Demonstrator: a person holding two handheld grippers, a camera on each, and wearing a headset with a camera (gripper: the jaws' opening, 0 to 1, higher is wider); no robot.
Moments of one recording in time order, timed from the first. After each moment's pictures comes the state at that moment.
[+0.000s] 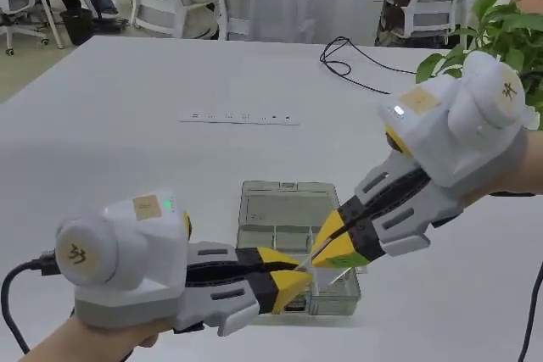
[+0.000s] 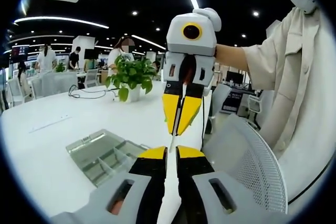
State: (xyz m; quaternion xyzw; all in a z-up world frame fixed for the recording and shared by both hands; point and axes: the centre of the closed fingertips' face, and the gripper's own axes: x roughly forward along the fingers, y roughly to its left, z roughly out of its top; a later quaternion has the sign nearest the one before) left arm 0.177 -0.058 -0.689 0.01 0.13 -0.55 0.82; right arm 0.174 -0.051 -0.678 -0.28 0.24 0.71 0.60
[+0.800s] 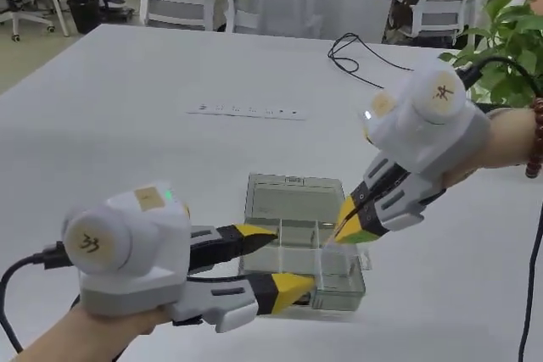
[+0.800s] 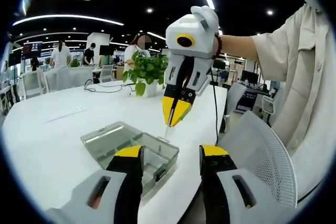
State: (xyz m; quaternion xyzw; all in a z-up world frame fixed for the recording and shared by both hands) left arm 0.196 -0.034 -0.702 0.01 0.15 -0.49 0.86; right arm 0.230 -0.076 -0.724 -0.39 0.33 0.63 0.58
